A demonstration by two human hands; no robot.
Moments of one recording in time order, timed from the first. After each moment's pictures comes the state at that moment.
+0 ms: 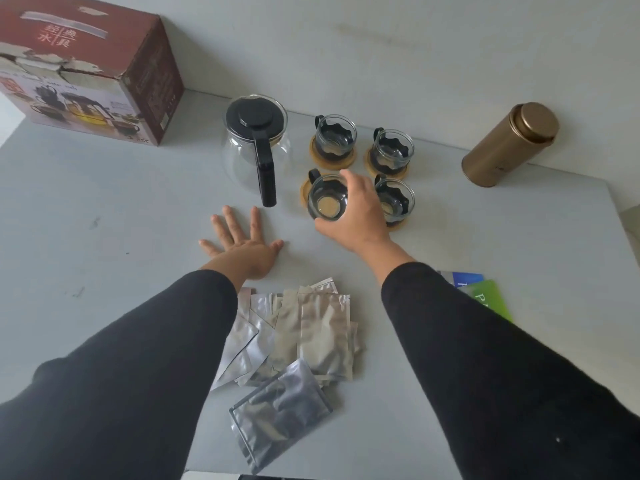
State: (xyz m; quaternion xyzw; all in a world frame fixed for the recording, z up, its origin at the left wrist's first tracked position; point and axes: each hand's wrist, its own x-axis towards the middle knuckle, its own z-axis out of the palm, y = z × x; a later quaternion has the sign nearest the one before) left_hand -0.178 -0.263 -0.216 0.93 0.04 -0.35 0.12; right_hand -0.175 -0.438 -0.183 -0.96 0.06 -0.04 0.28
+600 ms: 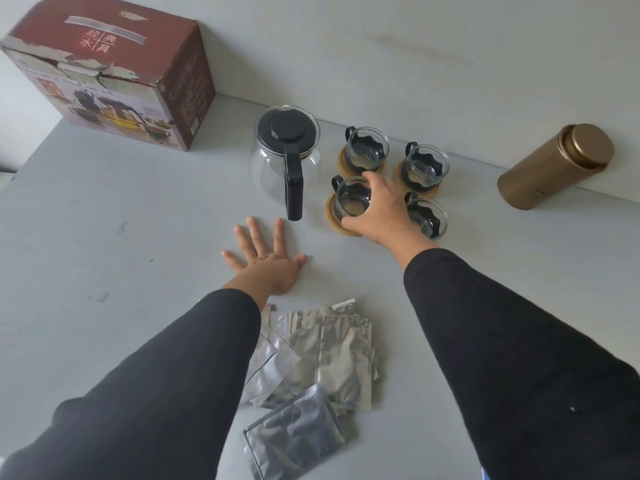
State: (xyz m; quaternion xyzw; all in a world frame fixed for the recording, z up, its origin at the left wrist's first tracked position) left_hand -0.173 -0.262 -0.216 0.92 0.05 -0.37 0.13; right_hand -0.125 -0.444 -0.182 -0.96 0.05 0.06 0.26
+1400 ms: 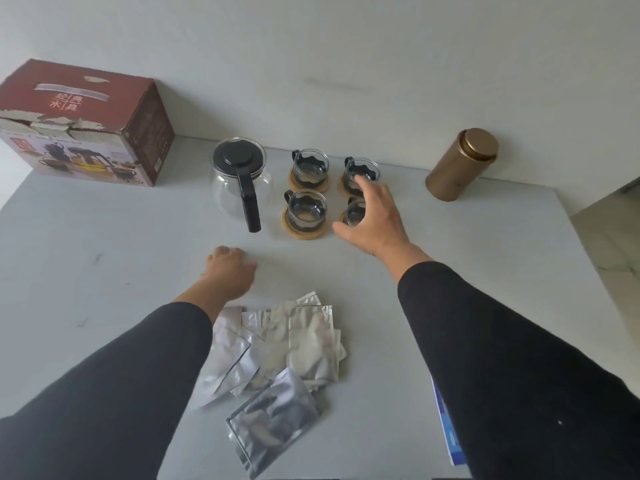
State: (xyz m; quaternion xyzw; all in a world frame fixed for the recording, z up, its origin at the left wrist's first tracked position) left_hand -0.185 -0.249 -0.199 0.95 0.02 -0.25 0.16; right_hand -0.199 -0.485 -0.126 -0.96 0.07 -0.06 0.28
